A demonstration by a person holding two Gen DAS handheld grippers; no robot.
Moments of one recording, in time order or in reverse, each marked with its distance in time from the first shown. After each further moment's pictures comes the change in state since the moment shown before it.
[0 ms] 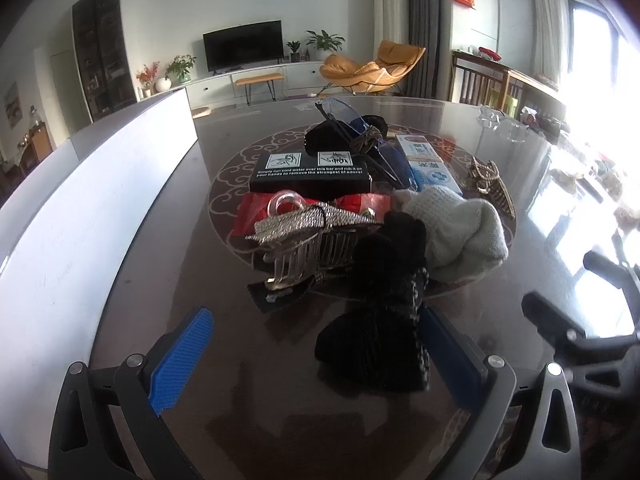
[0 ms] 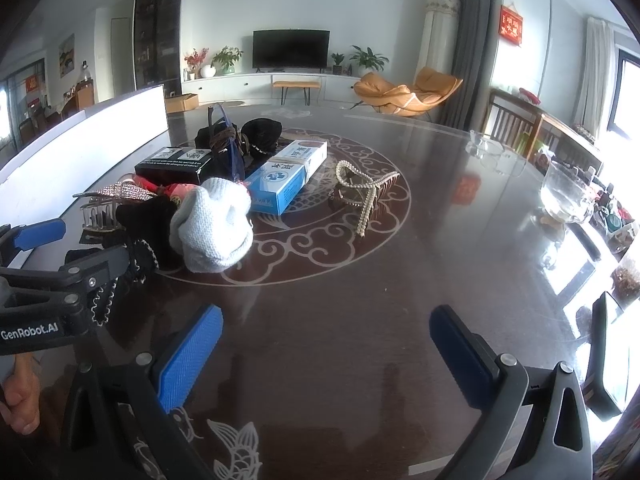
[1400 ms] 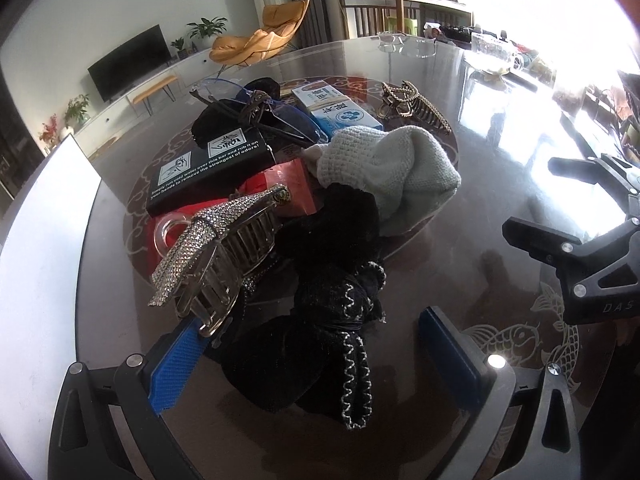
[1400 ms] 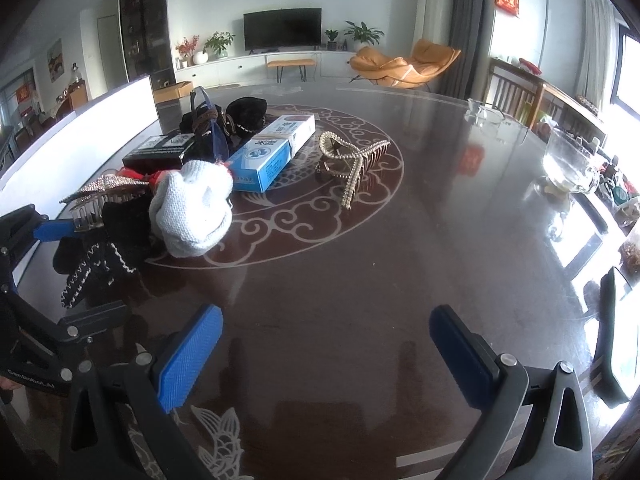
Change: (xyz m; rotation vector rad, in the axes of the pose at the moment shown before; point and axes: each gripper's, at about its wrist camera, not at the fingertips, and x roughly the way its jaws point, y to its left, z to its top) left arm 0.035 -0.016 0.018 0.361 0.126 -0.181; right arm 0.013 -0.015 -0.002 0.035 0.118 -0.007
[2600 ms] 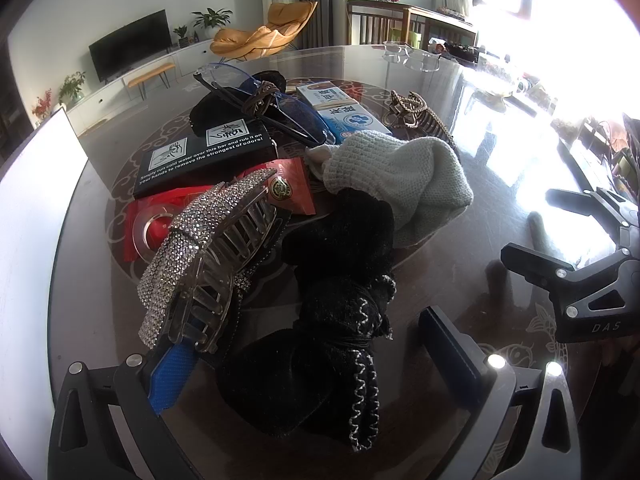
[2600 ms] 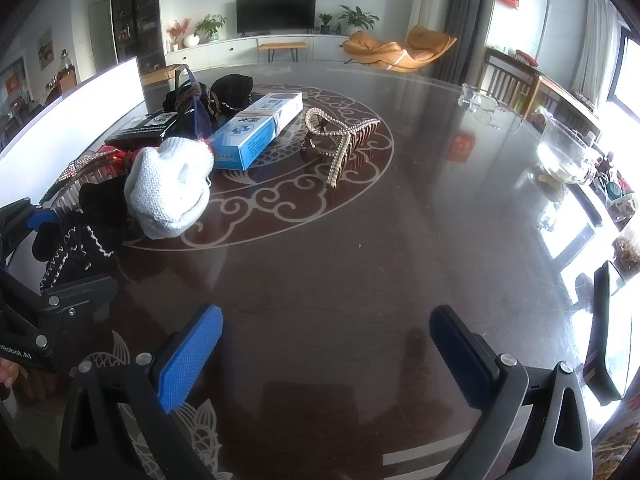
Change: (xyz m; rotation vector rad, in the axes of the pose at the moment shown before) left arm 0.016 0.012 0.001 -0.090 -0.013 -0.084; right arm 0.008 -0.003 -0.002 0.009 0.048 -0.014
